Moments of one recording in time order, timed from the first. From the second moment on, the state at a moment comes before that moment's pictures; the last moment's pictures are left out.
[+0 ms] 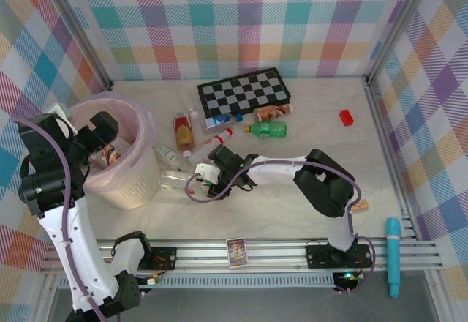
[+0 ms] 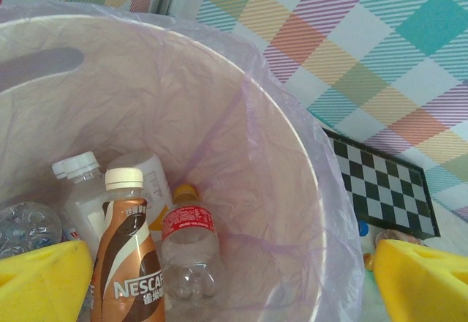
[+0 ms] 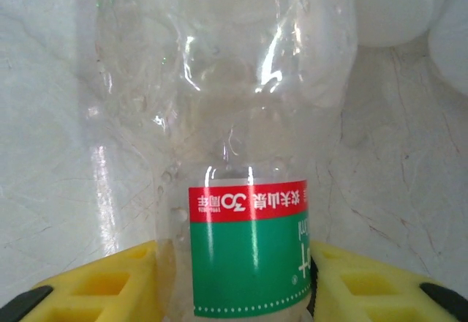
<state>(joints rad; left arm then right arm) 0.38 0.89 1.51 -1.15 0.20 -0.38 0.99 1.94 1.20 -0.25 -0.24 -0.37</state>
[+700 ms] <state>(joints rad) 0.31 0.82 1.46 -0.95 0.45 -0.66 0.79 1.44 1.11 -0.40 -0.11 -0.08</state>
